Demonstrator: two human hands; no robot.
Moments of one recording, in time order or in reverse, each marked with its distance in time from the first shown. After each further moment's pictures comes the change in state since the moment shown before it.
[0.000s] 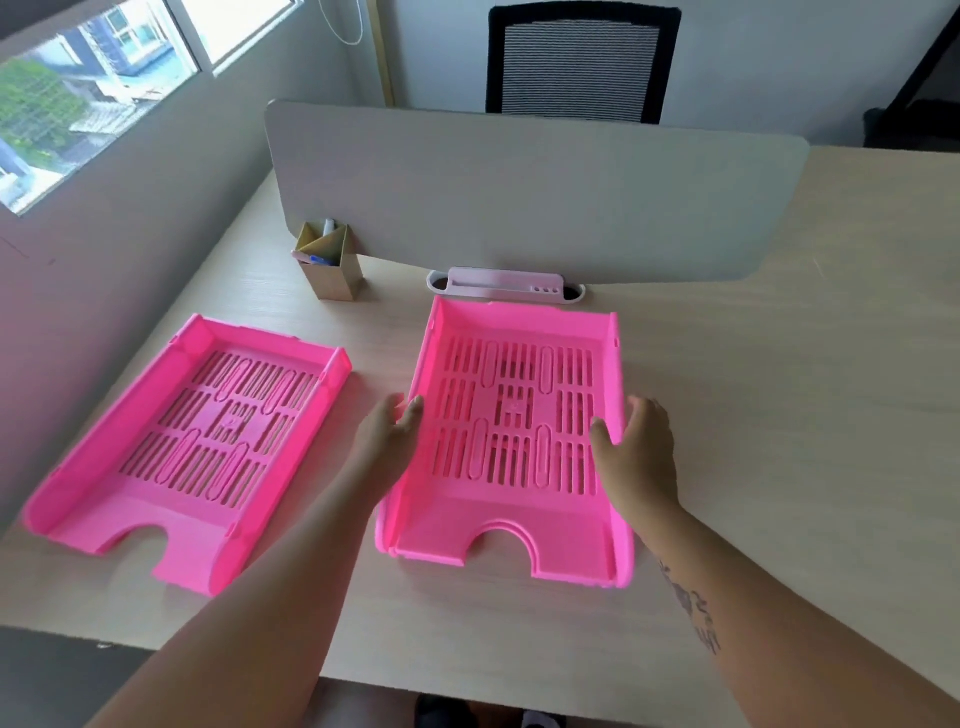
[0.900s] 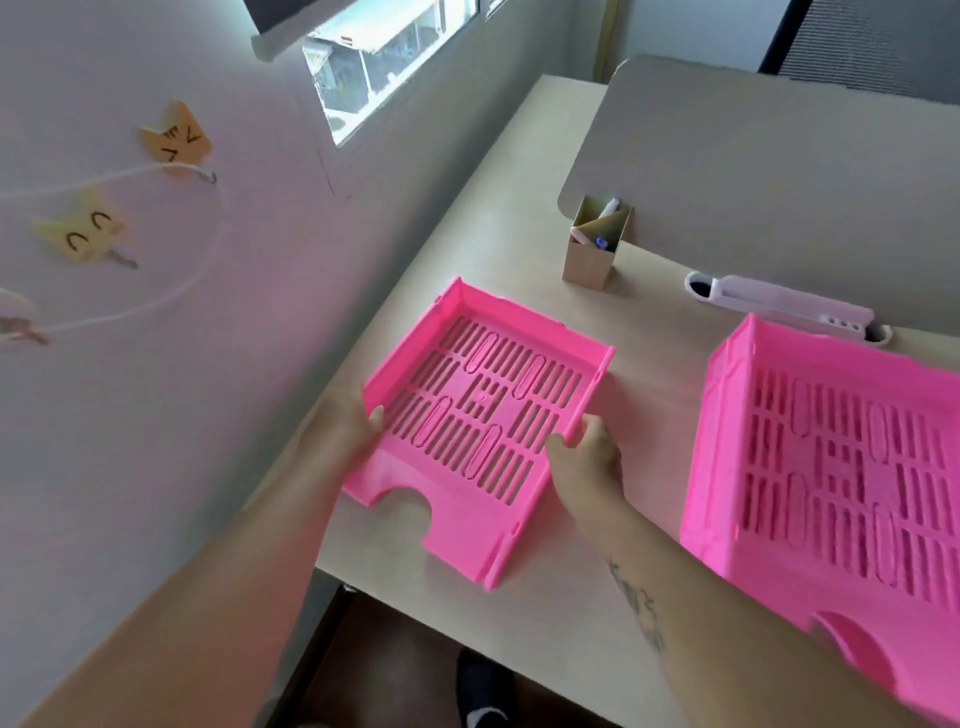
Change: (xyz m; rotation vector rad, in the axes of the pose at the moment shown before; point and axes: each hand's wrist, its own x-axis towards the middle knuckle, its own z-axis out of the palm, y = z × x) left_hand 0.071 -0.226 -0.298 0.406 0.279 -0.181; right_hand -0.113 -0.249 0.258 0.171 -0.359 0.098
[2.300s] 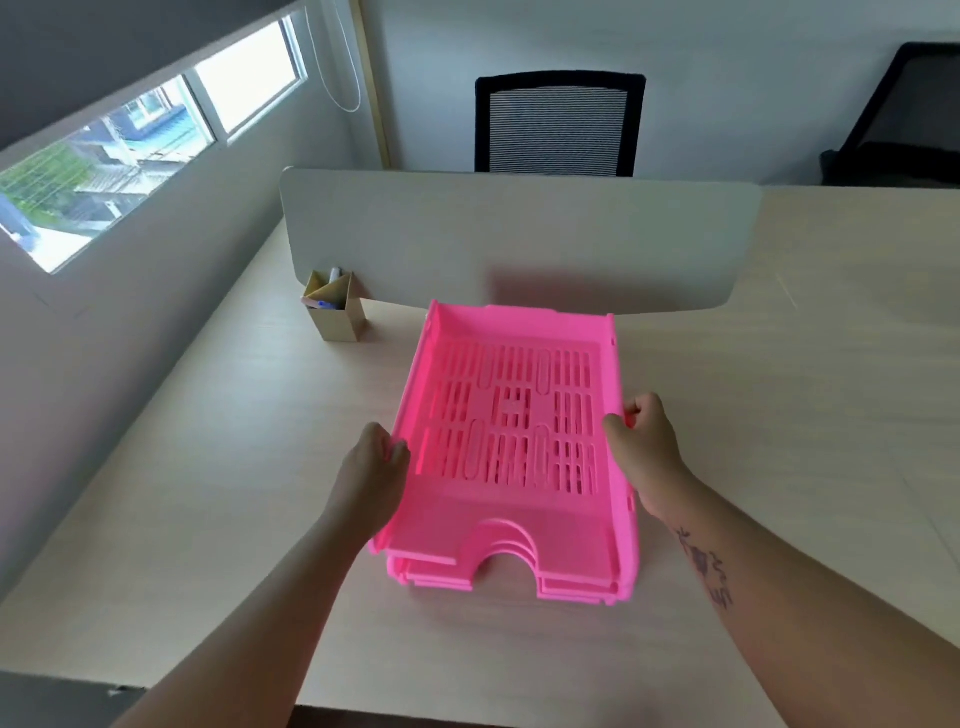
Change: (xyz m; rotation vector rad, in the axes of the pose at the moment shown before) left_hand -0.220 0.287 0.102 -0.211 -0.117 0.305; right_hand 0.021 0.151 -0.355 0.227 0.242 -0.020
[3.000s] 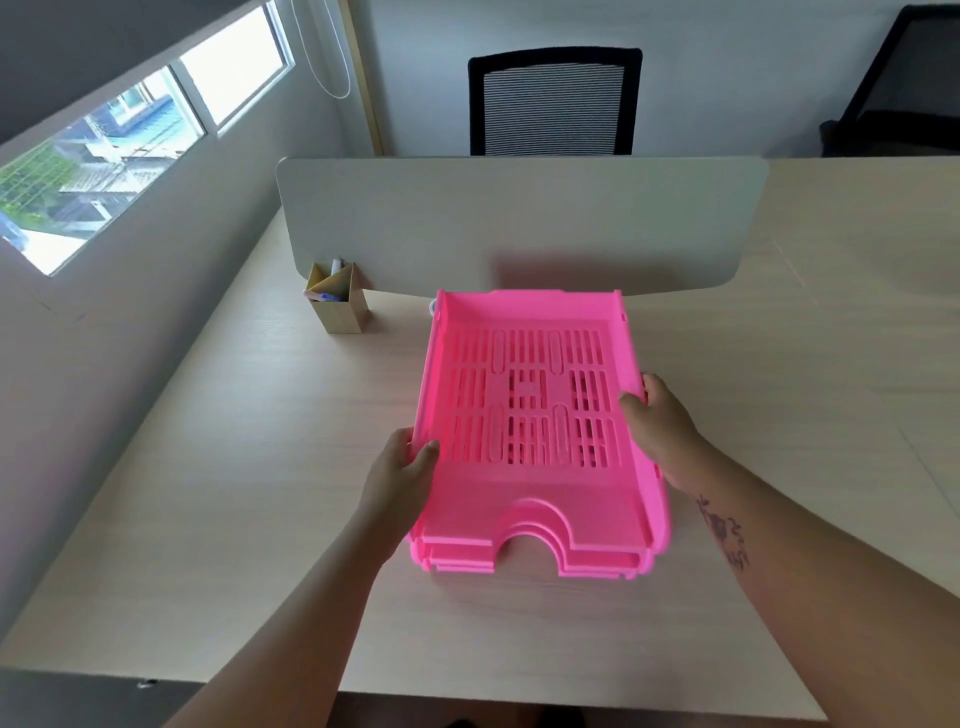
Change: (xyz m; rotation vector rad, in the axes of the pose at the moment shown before) left_hand -0.013 -0.006 0.010 -0.343 -0.183 -0.057; right_hand 0.005 -0.002 -0.002 -0.138 -0.105 0.010
